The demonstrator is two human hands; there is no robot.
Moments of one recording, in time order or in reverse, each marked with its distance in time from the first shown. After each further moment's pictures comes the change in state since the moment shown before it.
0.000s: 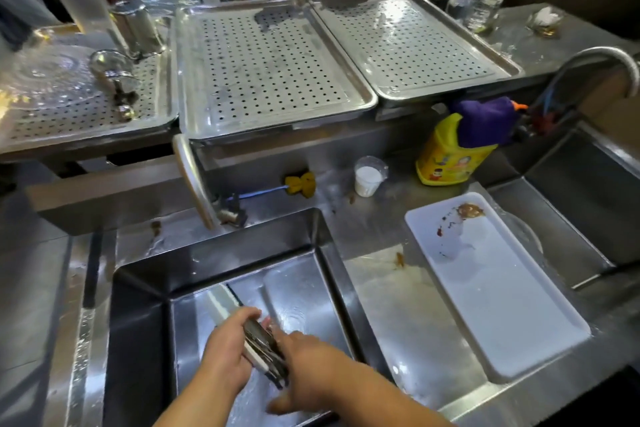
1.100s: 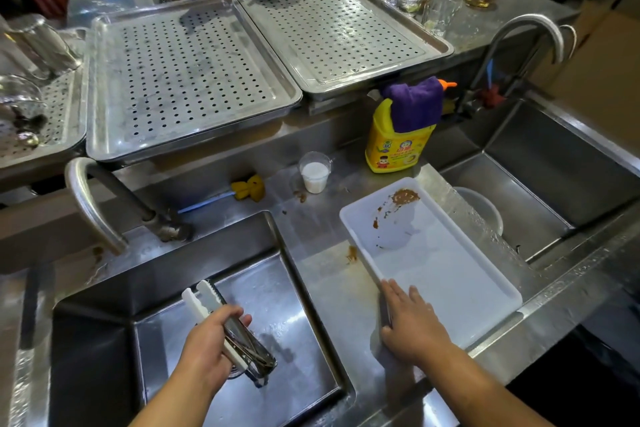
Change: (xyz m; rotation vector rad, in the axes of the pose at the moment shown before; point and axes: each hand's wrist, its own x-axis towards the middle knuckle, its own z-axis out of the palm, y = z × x) left_hand 0.027 -0.031 0.053 0.151 0.006 0.091; right_hand -0.088 0.233 -0.058 0.008 0.378 0.465
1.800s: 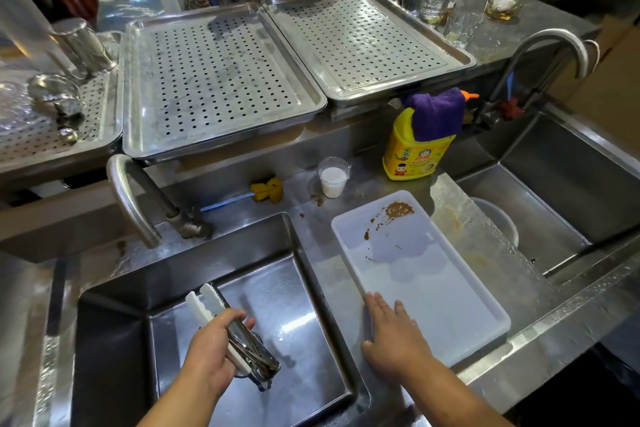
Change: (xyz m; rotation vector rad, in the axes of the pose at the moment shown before) left_hand -0.010 0.008 -0.024 -0.042 -0.006 0.028; right_hand -0.002 -0.055 0.027 -0.029 -0.087 -0.032
